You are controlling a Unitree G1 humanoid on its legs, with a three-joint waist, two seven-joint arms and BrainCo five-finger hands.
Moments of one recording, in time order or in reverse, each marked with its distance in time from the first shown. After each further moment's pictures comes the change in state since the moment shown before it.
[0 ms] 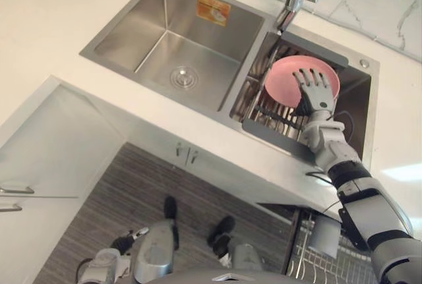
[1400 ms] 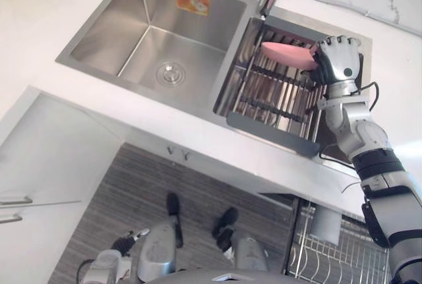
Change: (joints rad) left arm 0.015 -0.006 -0.017 -0.008 0.023 -0.012 0.027; right arm 0.021 -0.144 -0.058 -0.297 -0.005 -0.137 -0.095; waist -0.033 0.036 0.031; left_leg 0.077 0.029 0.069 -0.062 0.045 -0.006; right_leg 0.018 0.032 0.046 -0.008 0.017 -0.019
